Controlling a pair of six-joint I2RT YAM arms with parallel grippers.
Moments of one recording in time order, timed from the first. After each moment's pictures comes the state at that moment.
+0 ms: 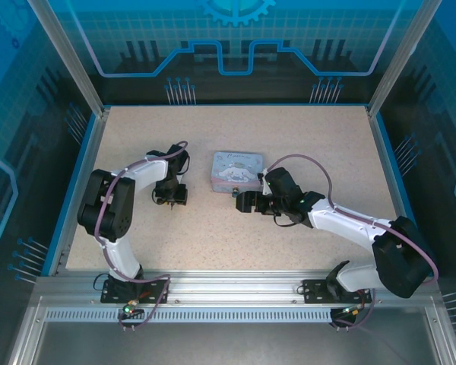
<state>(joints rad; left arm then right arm) -0.25 1.82 1.14 -0.89 -0.05 -0.27 0.67 1.34 0.73 -0.19 -0.22 0.69</state>
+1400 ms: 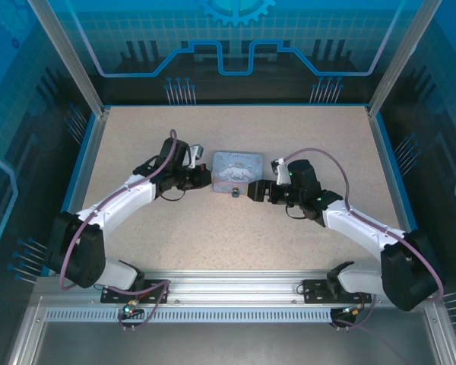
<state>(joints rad) -0.40 1.42 0.97 -0.36 0.39 -0.56 0.48 1.24 0.68 -0.04 -0.45 0.60</state>
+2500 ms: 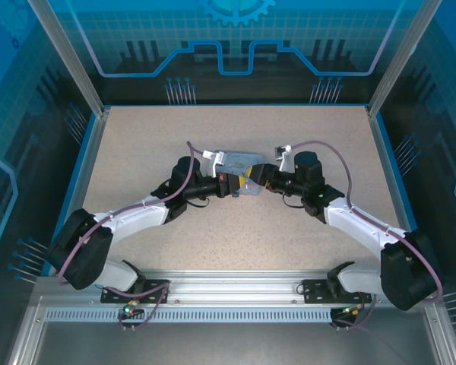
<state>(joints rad) -0.58 1.43 0.73 0.41 0.54 -0.75 0.46 1.25 0.71 0.17 -0.51 0.90</state>
